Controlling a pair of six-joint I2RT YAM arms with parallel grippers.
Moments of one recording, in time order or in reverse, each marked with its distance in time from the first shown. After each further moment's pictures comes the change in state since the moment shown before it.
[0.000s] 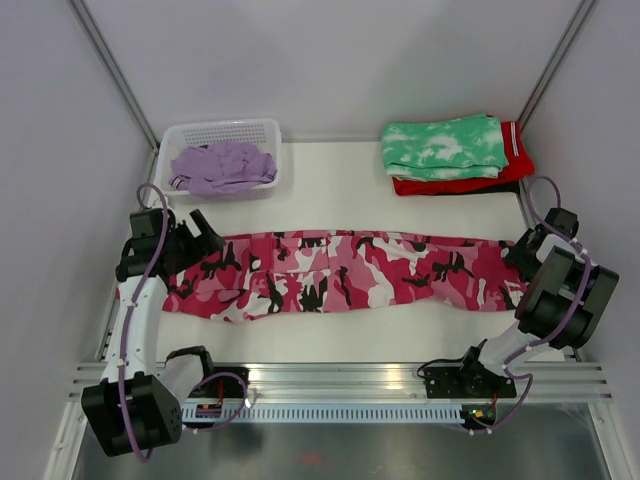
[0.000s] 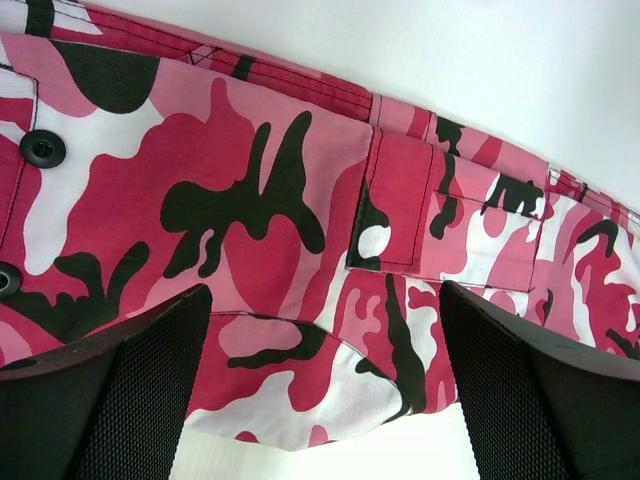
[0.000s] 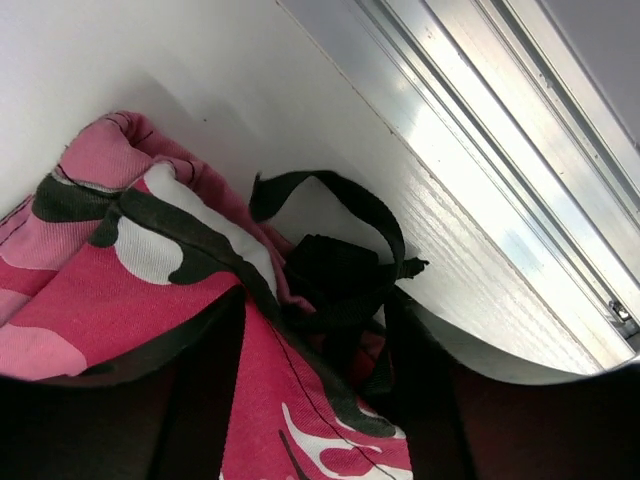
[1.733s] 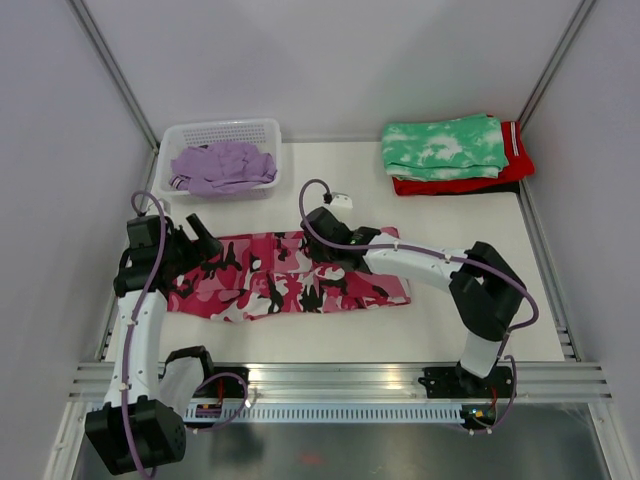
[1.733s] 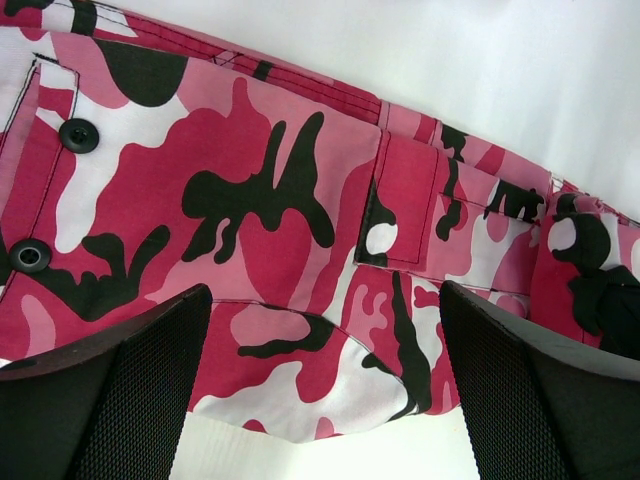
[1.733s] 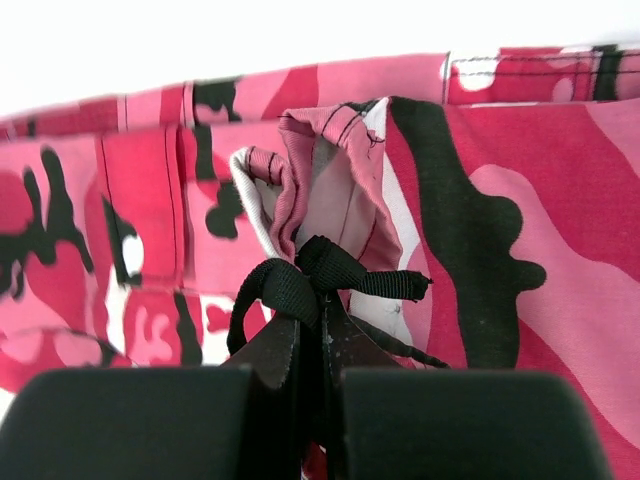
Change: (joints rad) left arm 0.000 -0.105 -0.026 -0.027 -0.043 -0.008; right arm 1.498 0.164 0.395 0.047 0.299 0.687
